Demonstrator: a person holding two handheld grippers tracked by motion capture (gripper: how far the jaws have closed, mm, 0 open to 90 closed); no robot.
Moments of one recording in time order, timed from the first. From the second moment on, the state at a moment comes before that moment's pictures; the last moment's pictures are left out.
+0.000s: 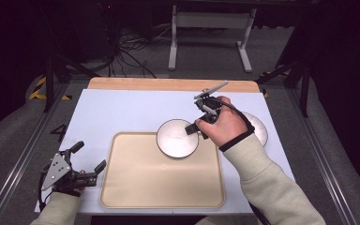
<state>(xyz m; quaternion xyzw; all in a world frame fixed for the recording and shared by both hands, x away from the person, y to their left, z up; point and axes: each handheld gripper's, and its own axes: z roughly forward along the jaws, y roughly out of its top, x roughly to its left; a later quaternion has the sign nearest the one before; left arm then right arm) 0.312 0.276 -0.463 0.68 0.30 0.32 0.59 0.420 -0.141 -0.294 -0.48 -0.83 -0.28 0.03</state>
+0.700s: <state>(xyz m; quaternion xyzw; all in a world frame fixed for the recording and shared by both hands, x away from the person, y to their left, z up) 0.312 0.276 -0.463 0.68 0.30 0.32 0.59 0.415 -0.109 -0.310 -0.45 -0.85 -0.29 0.05</state>
